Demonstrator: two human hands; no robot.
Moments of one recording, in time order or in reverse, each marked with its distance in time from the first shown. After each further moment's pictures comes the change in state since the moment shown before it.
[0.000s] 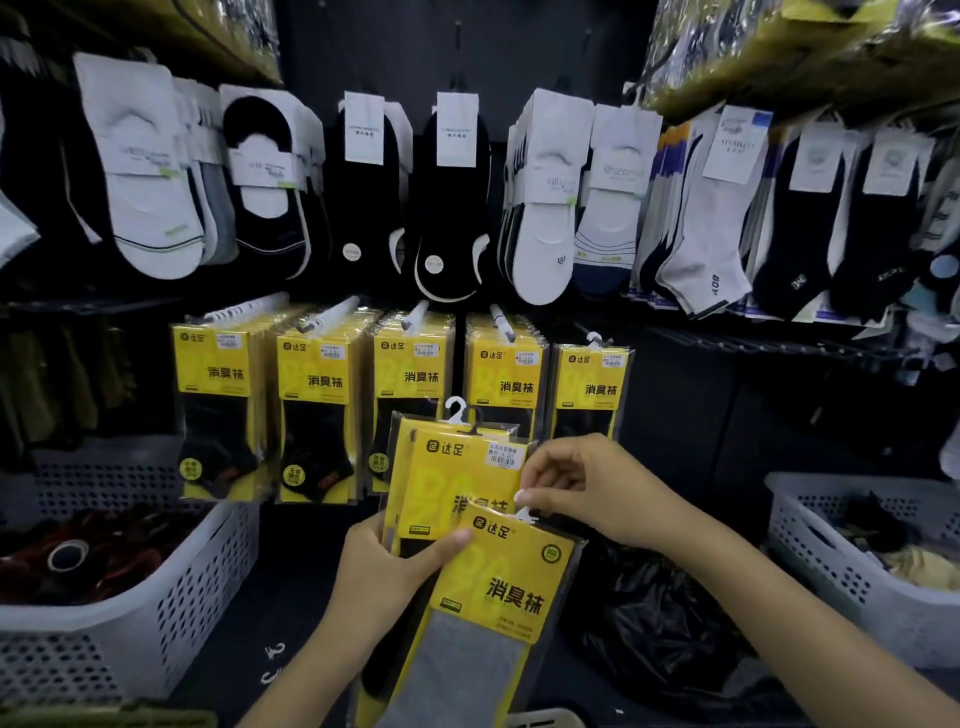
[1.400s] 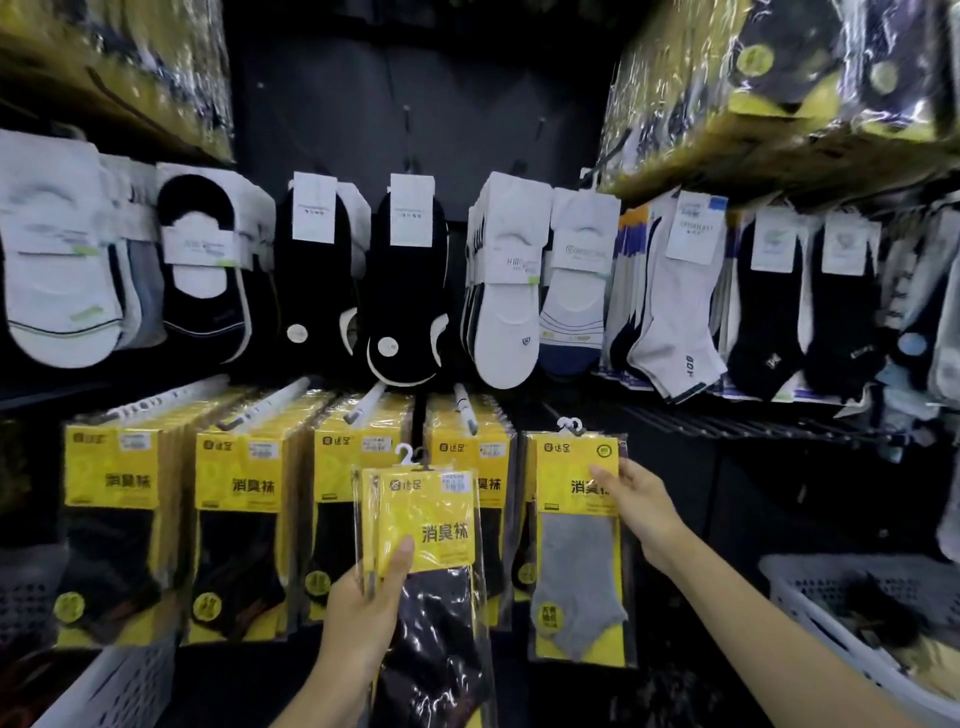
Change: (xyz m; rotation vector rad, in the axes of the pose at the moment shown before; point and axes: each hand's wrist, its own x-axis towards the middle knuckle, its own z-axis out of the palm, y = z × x) left_hand 0.108 -0.011 0.038 0.052 0.121 -0.019; right_hand 0.096 0.139 -0.077 0.560 0.672 0.293
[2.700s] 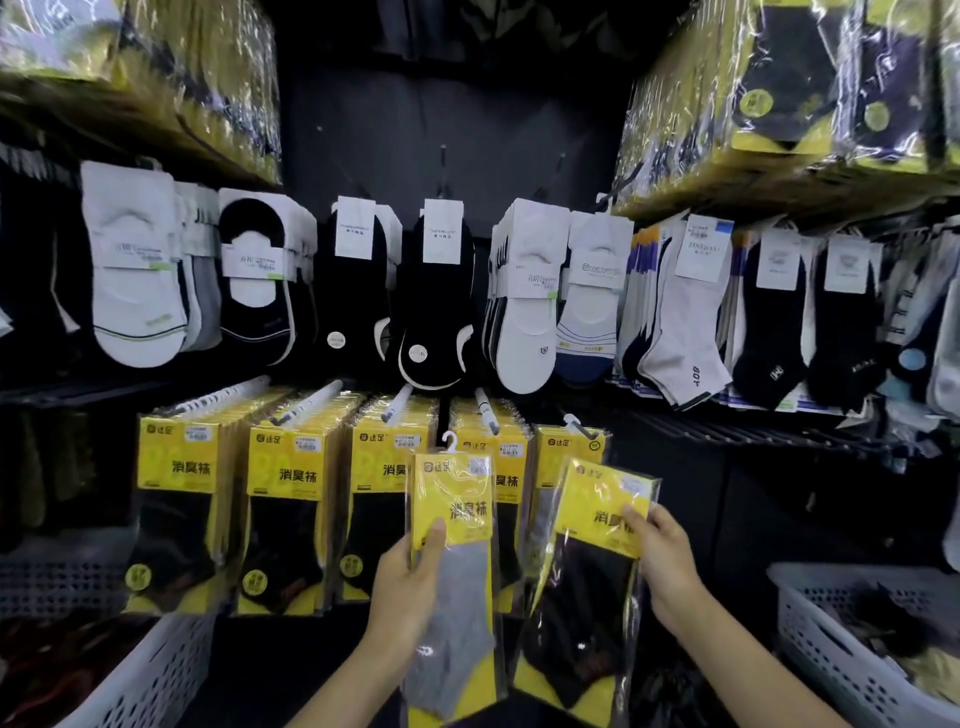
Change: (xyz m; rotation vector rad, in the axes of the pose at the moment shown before) left_hand -0.020 0.020 0.008 -0.094 0.006 0.086; right_hand -0.065 0.010 0.000 0.080 0.127 0.071
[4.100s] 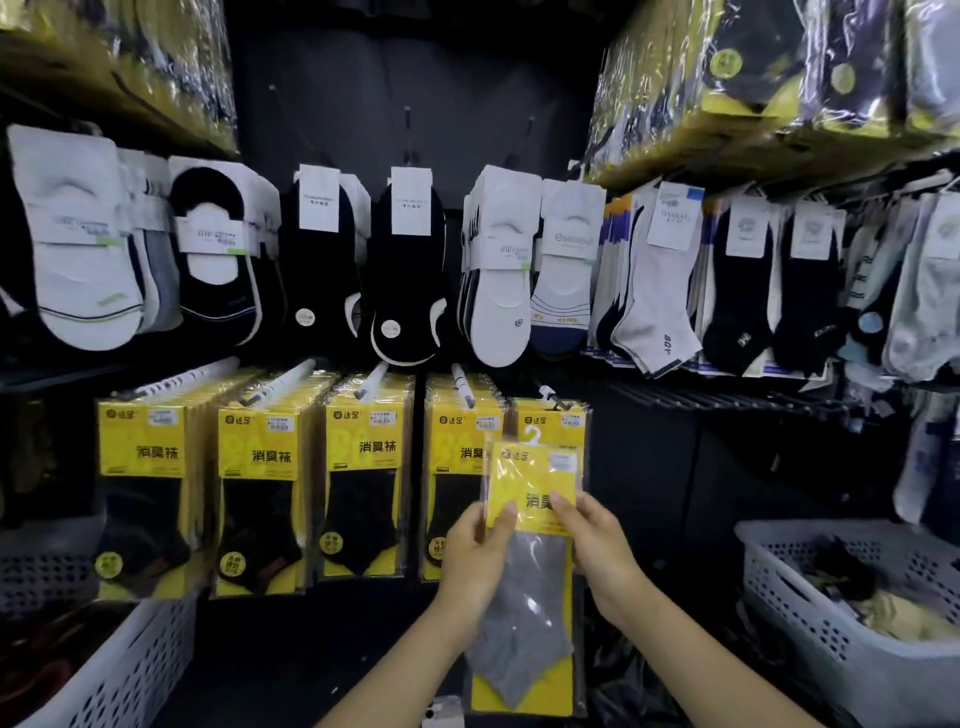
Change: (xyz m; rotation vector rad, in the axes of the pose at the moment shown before) left_hand -0.010 -0.012 0.071 -0.086 -0.252 0.000; right_hand -0.043 0.004 0.026 0.041 -0.198 0.020
